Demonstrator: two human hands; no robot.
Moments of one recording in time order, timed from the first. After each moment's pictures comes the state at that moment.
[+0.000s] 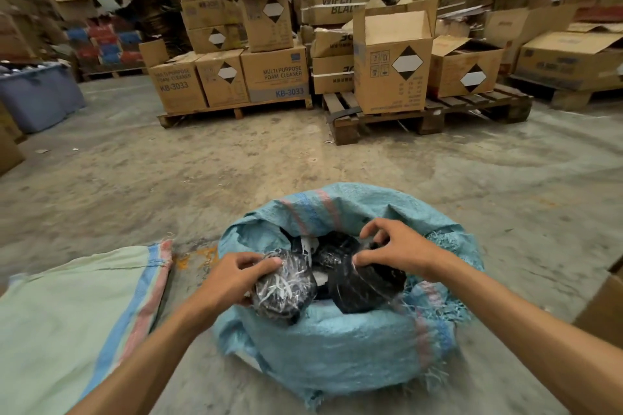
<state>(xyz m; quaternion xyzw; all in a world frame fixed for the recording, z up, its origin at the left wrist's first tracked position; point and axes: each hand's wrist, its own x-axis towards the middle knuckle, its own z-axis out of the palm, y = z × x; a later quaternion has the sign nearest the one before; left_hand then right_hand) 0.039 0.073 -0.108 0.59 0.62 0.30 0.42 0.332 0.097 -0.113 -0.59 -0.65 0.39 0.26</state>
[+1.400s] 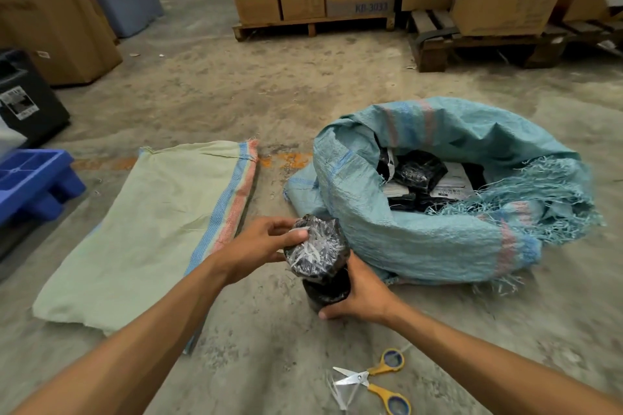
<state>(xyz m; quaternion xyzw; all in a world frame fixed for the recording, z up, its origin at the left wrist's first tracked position) -0.083 -0.035 -0.177 0.52 0.58 0.28 0.57 0.137 -0.028 -0.286 -0.44 -0.75 0.43 0.24</state>
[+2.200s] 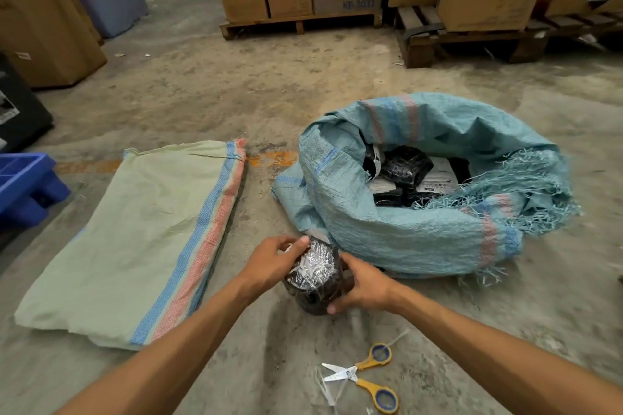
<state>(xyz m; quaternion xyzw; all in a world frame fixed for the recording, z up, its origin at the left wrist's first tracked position) -0.041 -0.044 -0.217 0.55 0.68 0.25 0.41 0.164 -0.020 -0.281 -0.48 -0.69 0.53 0.13</state>
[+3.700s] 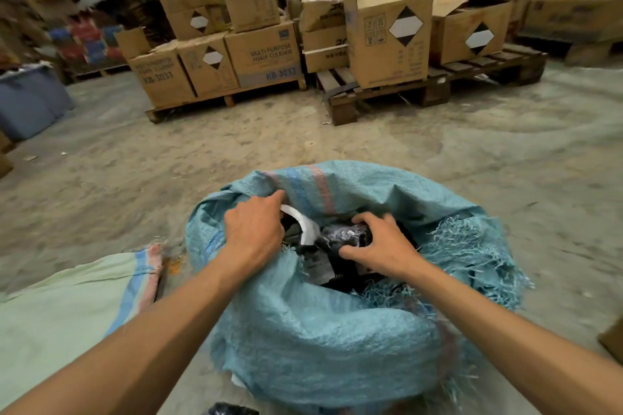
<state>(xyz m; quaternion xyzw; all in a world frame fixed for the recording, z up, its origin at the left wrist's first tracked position) 0.094 0.180 -0.122 0.75 0.64 0.07 -0.14 0.303 0.146 -0.183 -0.65 -0.64 0.30 0.27</state>
